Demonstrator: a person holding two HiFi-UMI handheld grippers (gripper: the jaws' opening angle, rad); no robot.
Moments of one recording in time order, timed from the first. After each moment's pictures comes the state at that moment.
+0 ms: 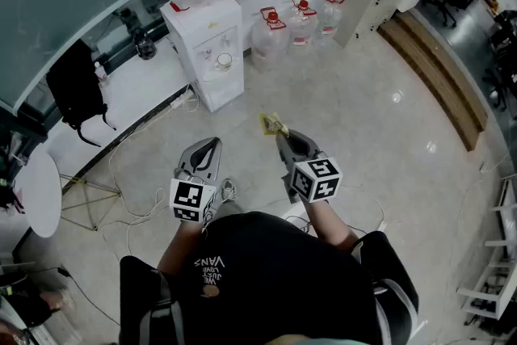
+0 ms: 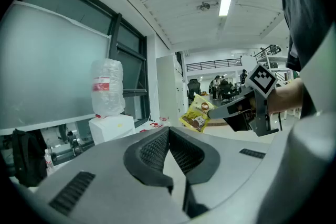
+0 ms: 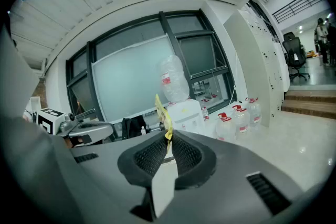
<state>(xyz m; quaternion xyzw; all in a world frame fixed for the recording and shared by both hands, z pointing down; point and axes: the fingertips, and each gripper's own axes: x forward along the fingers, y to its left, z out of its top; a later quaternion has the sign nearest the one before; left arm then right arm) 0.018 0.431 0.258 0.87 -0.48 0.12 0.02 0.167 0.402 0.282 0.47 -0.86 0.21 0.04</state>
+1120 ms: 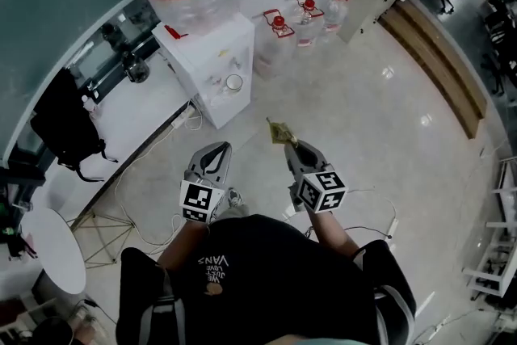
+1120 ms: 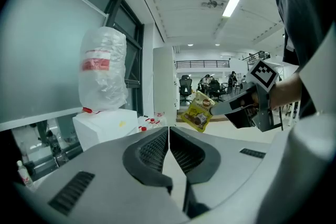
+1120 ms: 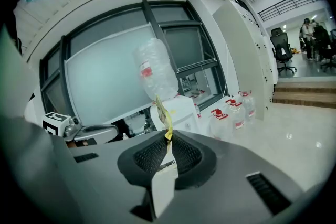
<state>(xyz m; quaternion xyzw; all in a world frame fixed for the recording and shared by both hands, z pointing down) -0.079 0.181 0.315 0.90 -0.40 0.13 0.04 0.074 0.185 0.324 0.53 -0.81 0.25 0.05</state>
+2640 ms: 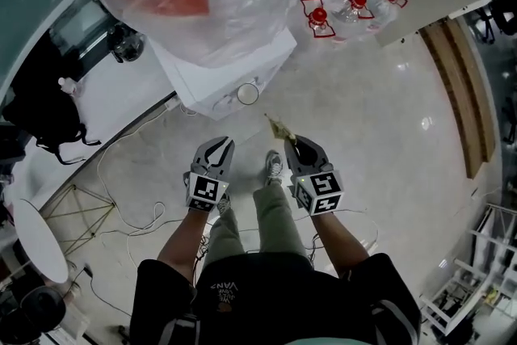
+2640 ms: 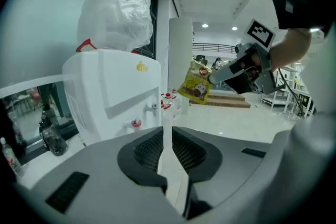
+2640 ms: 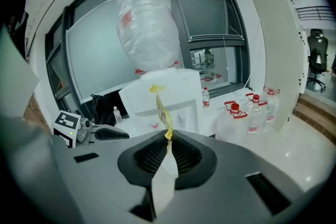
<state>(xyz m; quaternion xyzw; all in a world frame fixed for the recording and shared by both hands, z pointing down) -0.098 -0.053 0.538 0.87 -0.44 0.21 0.11 0.037 -0.078 0.470 0.44 -0.84 0.24 0.19</state>
